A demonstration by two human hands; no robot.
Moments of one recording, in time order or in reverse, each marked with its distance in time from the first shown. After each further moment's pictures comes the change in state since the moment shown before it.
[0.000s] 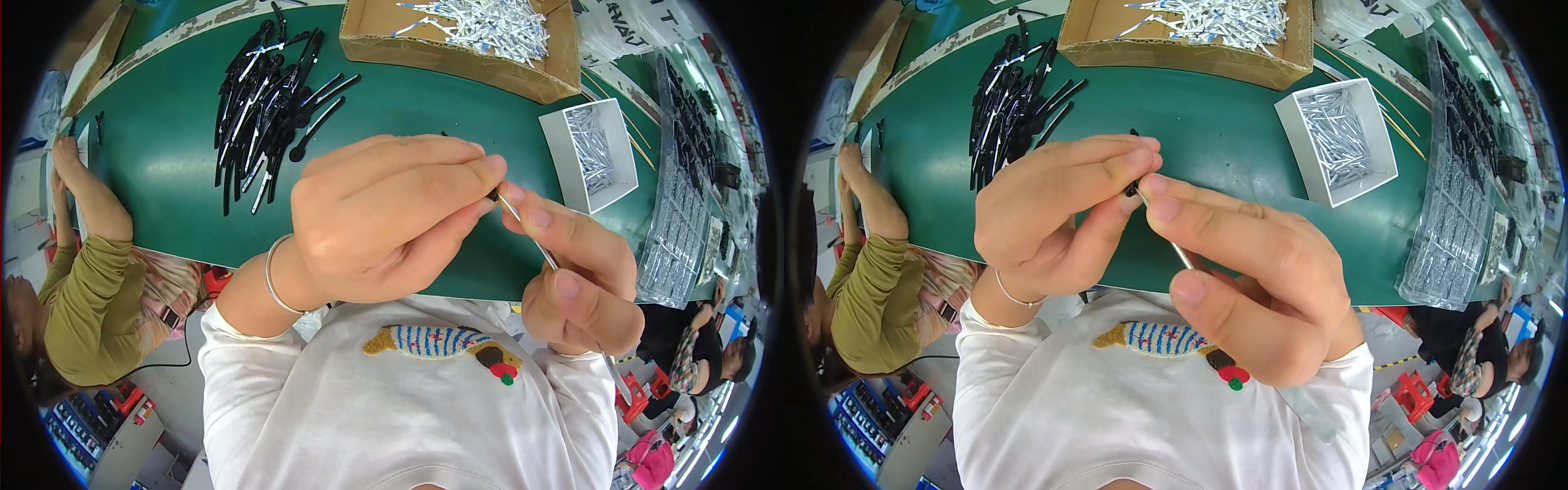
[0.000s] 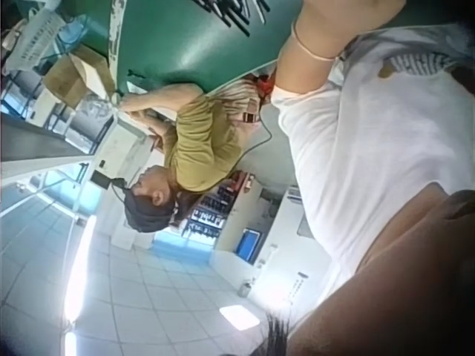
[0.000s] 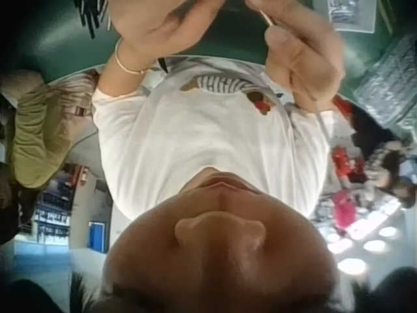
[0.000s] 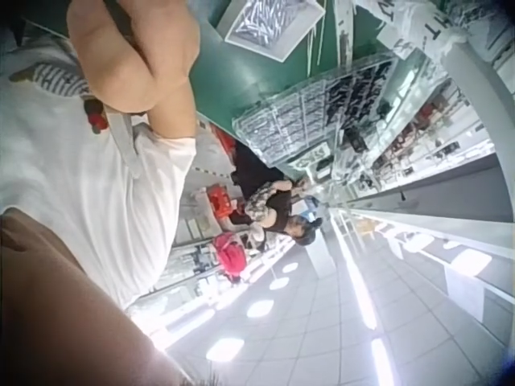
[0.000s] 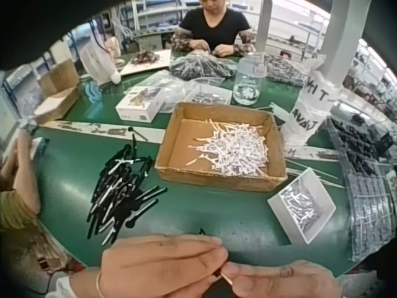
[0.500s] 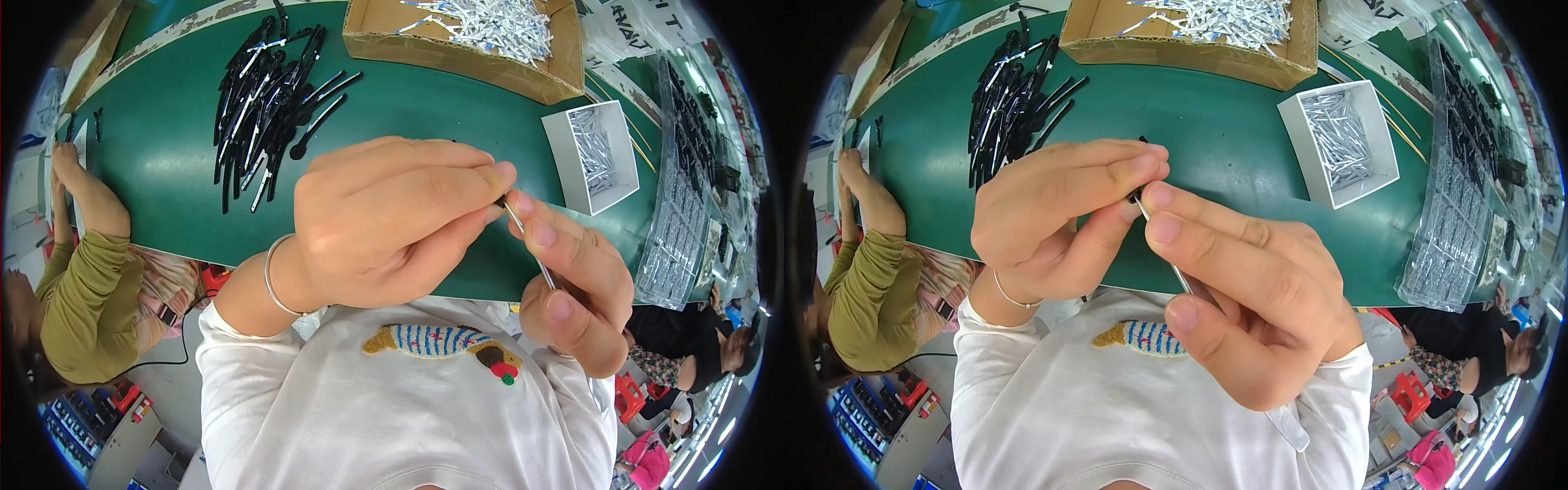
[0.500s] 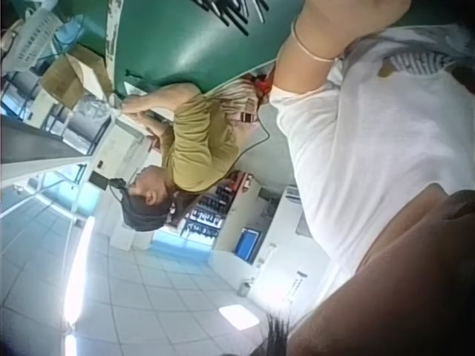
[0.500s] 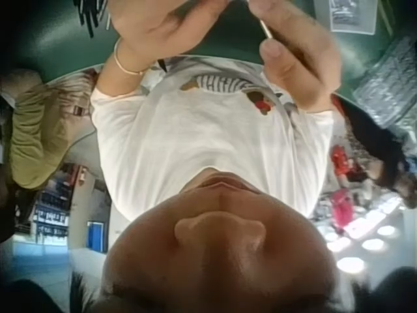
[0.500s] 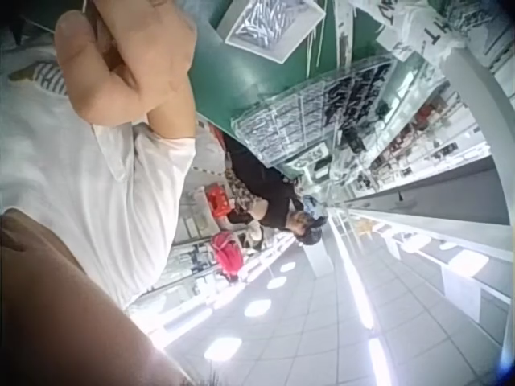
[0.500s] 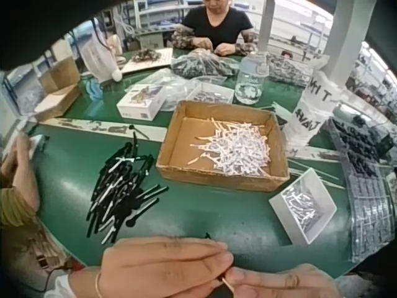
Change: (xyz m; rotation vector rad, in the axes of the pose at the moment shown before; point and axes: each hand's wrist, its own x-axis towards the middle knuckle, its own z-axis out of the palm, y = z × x) left_hand 0.002 0.001 0.001 -0.057 0.000 -0.035; right_hand 0.006 0.002 -0.008 -0.018 -0.086 -0.019
